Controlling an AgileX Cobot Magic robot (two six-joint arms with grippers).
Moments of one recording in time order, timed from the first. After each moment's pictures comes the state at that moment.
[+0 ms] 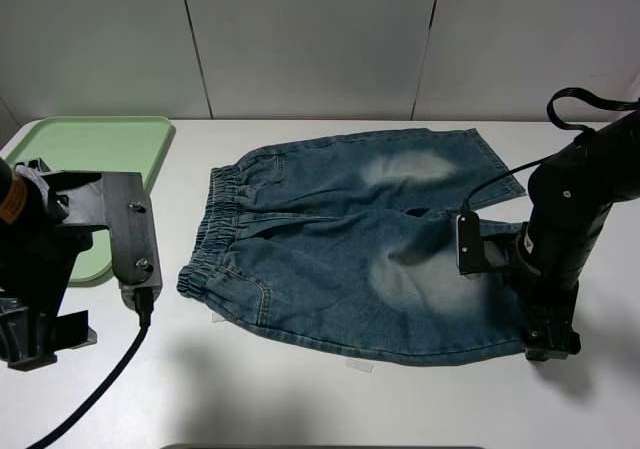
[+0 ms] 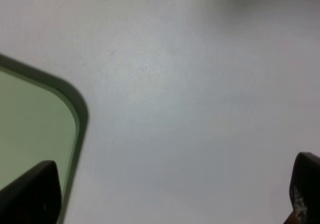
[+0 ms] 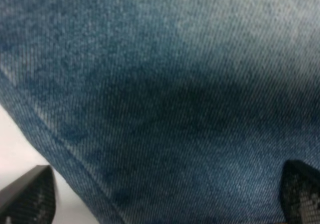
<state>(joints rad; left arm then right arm) -0.74 1.25 -0.68 0.32 0.88 0.35 0.34 1.89 -0.68 -0.28 0.55 -0.73</state>
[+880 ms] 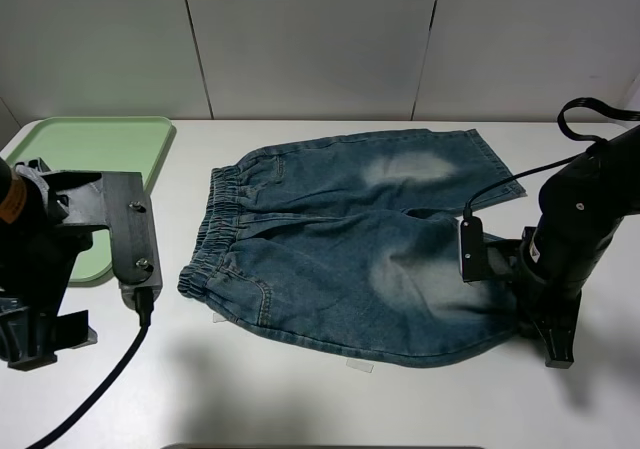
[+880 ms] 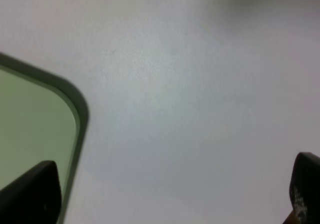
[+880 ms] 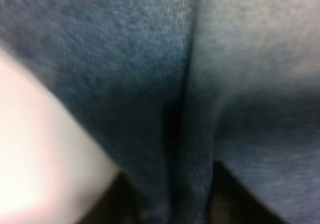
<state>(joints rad) -0.74 1.25 -0.68 0.32 0.88 0.35 0.34 1.88 -0.62 -0.29 0.46 -0.73</state>
